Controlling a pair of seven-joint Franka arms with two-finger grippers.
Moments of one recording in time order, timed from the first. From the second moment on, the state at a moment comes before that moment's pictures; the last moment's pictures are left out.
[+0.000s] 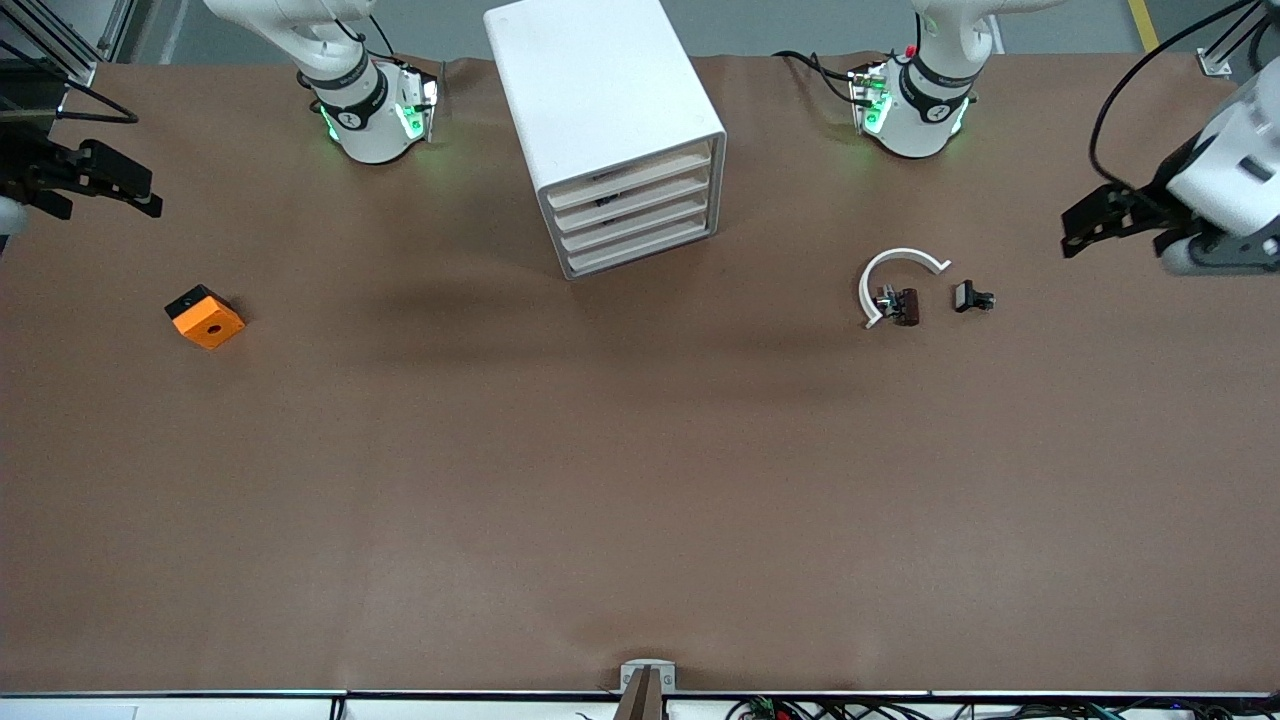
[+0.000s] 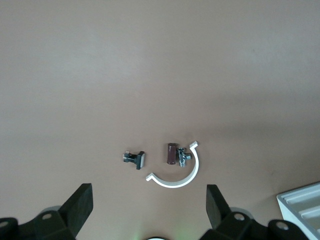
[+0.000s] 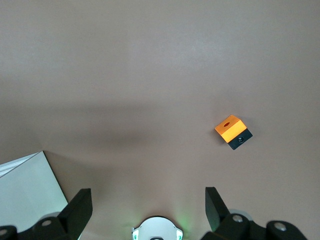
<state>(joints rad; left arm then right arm) 0.05 0.00 -0.17 -1.61 0.02 1.53 -0.07 0.01 -0.08 -0.03 -1.57 0.00 1.38 -0.03</state>
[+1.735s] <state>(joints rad) -0.53 0.58 -0.19 -1.57 -0.15 1.90 -1.63 0.19 0.10 -0.02 -1.50 0.01 1.45 0.07</state>
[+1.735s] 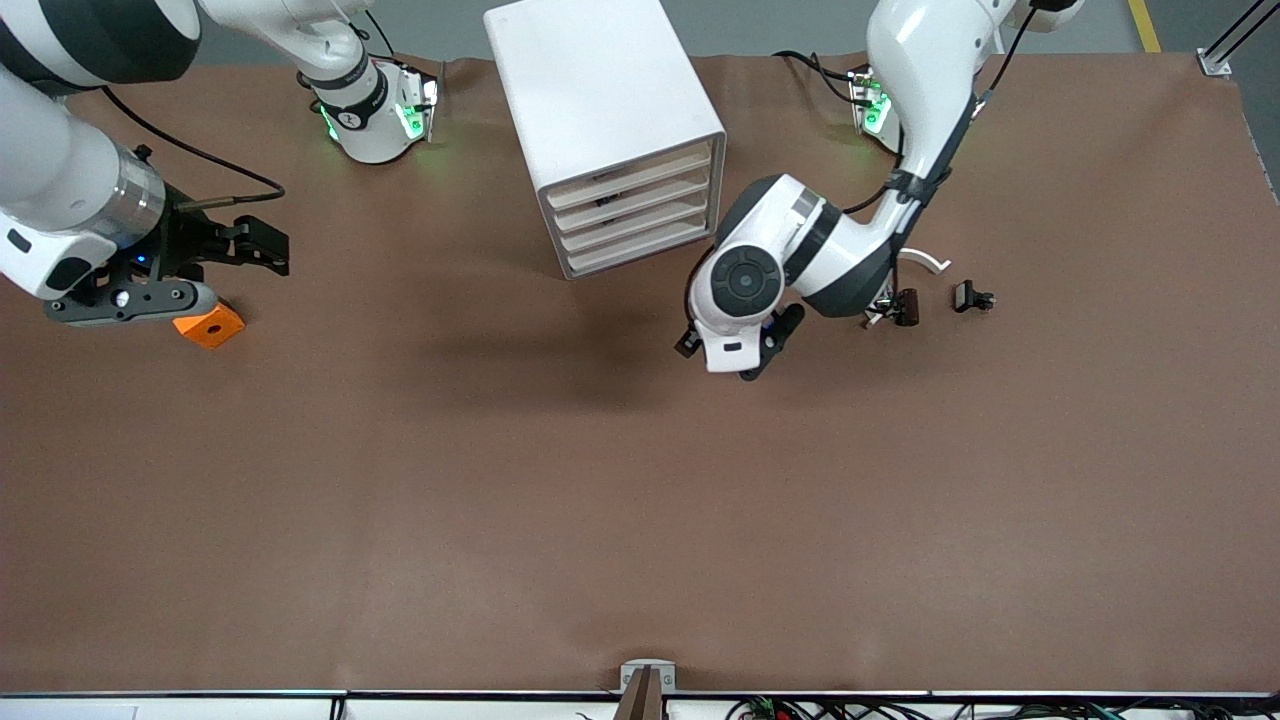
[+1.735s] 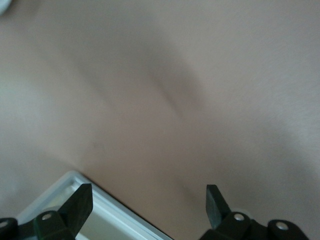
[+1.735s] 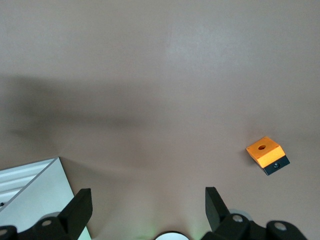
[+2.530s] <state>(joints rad) -0.54 0.62 -0.18 -1.49 -0.48 1.74 -2.14 0.19 0.12 -0.02 -1.50 0.02 1.52 0.07</state>
